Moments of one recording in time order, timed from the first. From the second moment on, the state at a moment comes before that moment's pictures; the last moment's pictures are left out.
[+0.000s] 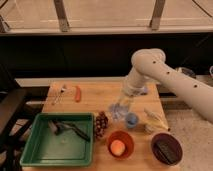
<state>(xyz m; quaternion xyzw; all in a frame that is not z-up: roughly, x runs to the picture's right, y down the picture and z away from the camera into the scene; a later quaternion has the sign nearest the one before) 0.065 0.065 0.685 -0.34 -0.19 -0.04 0.92</state>
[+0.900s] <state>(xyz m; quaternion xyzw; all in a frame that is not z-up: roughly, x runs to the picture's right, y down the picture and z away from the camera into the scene) -0.059 0.071 0.643 -0.34 -0.27 -0.13 0.89</state>
